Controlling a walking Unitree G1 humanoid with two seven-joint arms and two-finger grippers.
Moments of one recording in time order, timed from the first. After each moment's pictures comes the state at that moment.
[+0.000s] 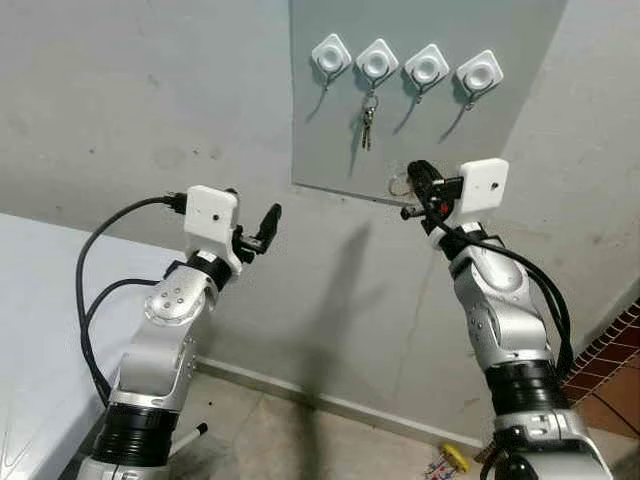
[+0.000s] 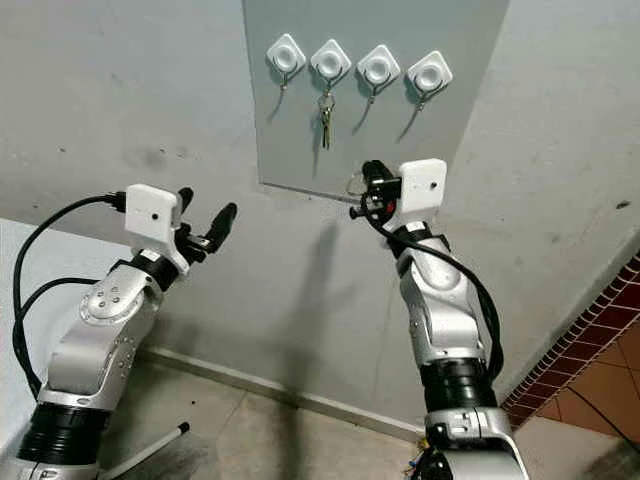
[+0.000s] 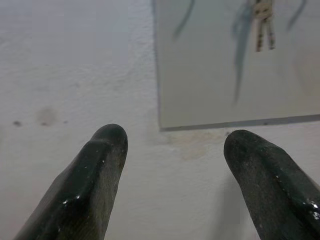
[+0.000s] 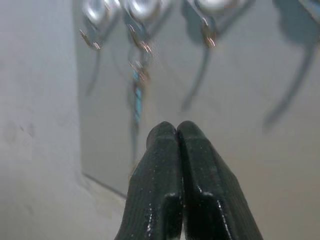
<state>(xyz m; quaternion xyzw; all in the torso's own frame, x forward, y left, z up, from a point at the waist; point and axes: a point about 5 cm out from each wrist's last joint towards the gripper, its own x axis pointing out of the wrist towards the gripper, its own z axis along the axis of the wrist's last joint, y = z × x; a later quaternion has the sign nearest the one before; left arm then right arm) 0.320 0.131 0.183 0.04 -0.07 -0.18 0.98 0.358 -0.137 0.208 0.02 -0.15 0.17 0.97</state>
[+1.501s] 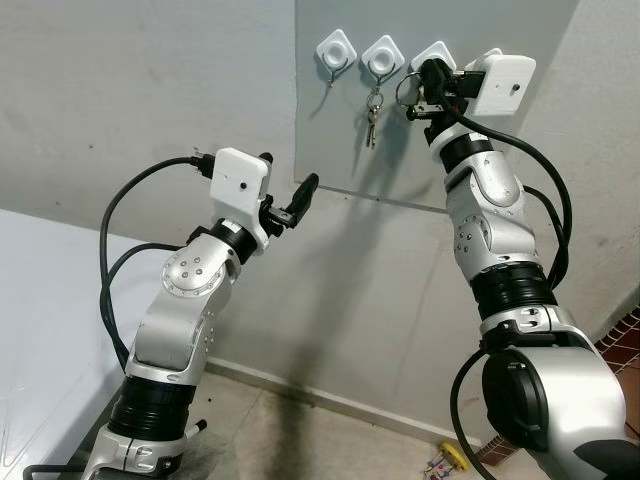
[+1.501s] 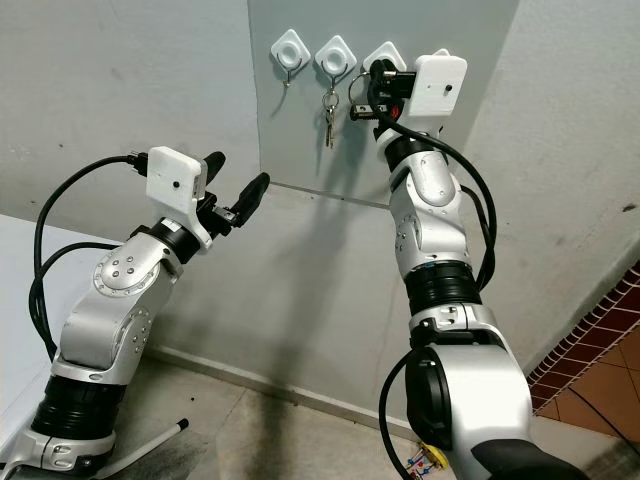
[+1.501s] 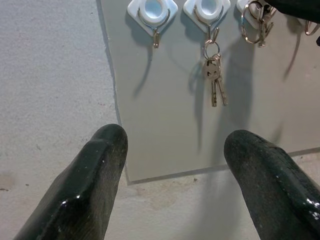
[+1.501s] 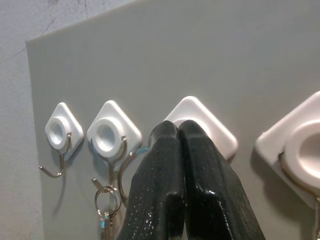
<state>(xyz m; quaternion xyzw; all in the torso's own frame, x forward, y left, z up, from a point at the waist) 0.323 0.107 0.220 0.04 -0.12 -0.24 0.96 0.400 -0.134 0.279 0.06 -0.23 0.11 0.96</state>
